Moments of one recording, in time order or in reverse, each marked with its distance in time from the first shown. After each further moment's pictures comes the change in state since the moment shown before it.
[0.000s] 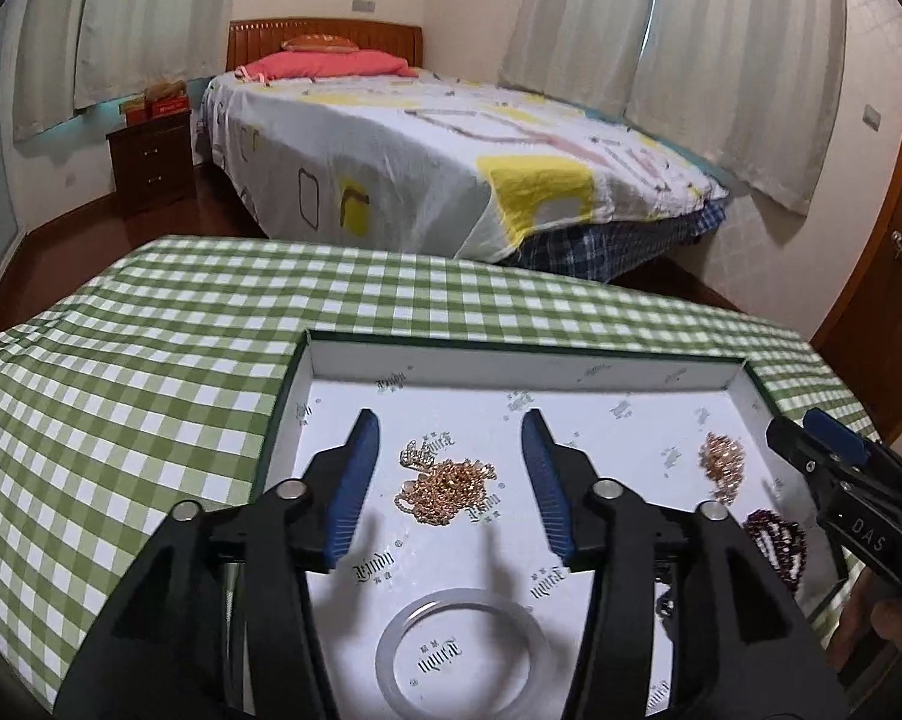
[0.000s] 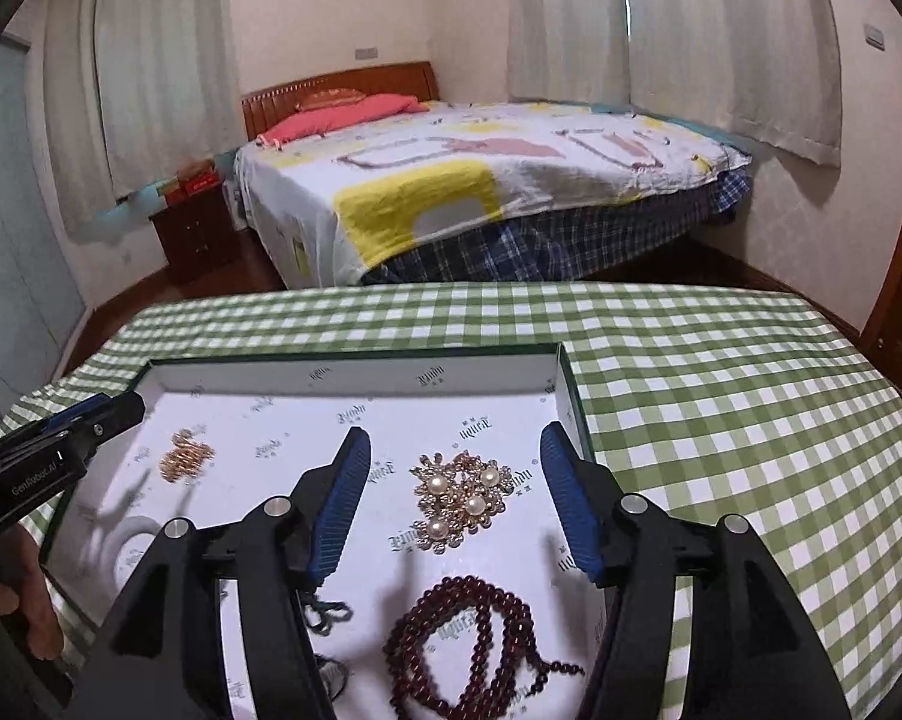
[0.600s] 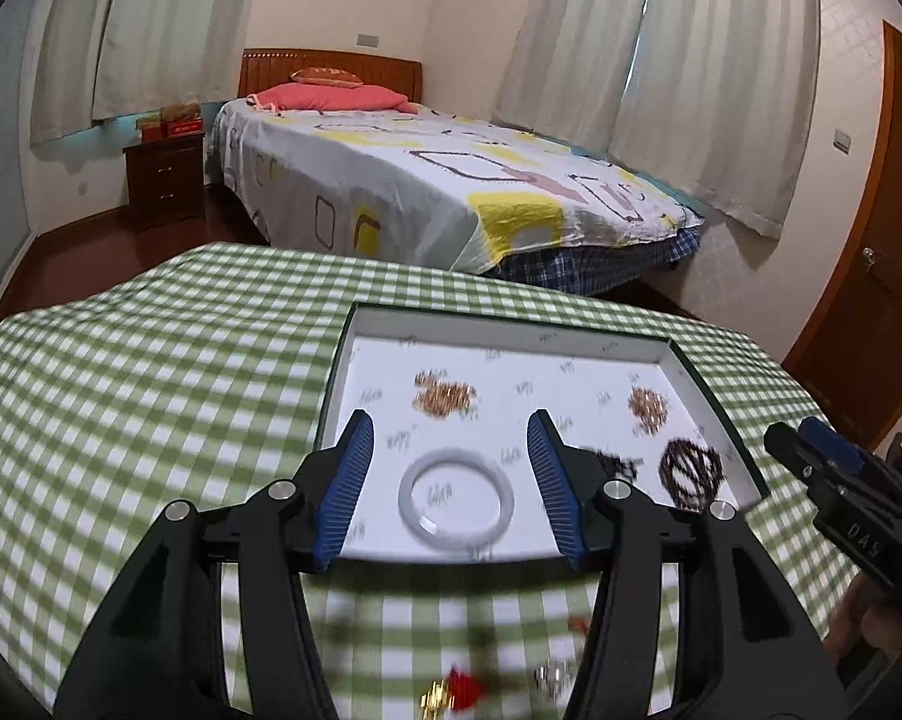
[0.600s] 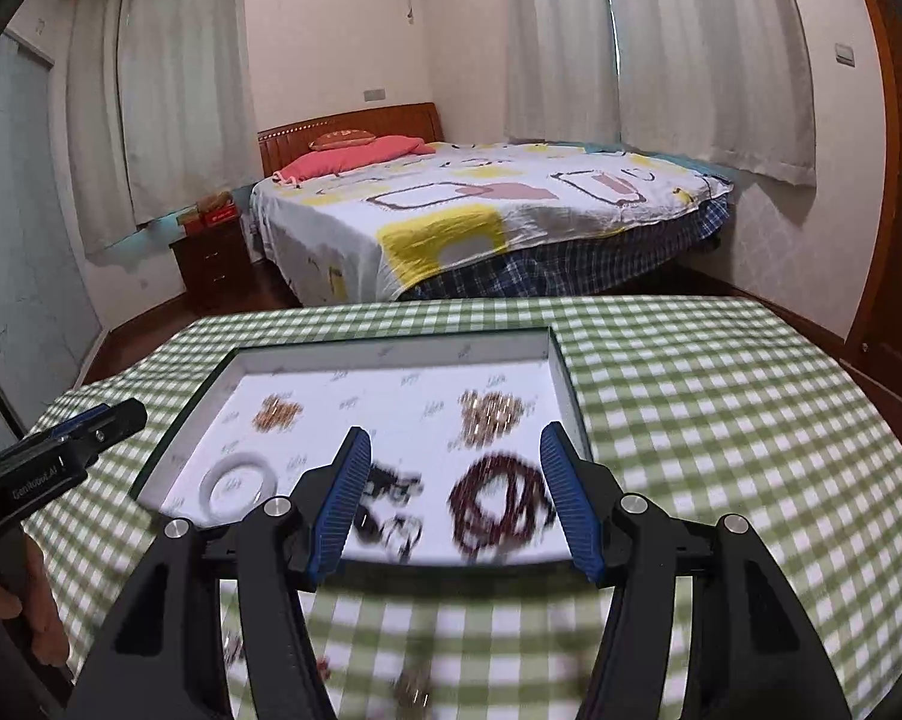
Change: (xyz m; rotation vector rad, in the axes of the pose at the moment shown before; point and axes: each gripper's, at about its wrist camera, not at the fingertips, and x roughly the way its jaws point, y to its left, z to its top) left arm -0.114 0.005 -0.050 -0.021 -0.069 -0.020; right arm -0.106 0.020 -0.047 0.006 -0.080 0.009
